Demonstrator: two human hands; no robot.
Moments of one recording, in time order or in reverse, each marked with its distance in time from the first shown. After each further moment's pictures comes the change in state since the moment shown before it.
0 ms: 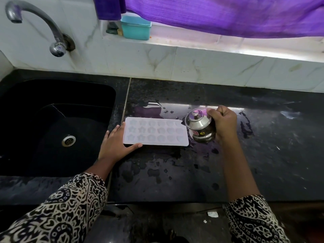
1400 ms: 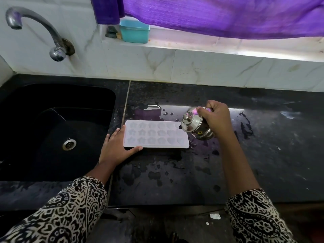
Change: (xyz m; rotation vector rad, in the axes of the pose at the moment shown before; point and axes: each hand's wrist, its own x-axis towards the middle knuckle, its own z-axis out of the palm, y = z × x) left_hand -0.001 0.002 -0.002 -0.016 0.003 0.005; right_hand 0.001 -0.022 0.014 -0.372 -0.135 -0.211
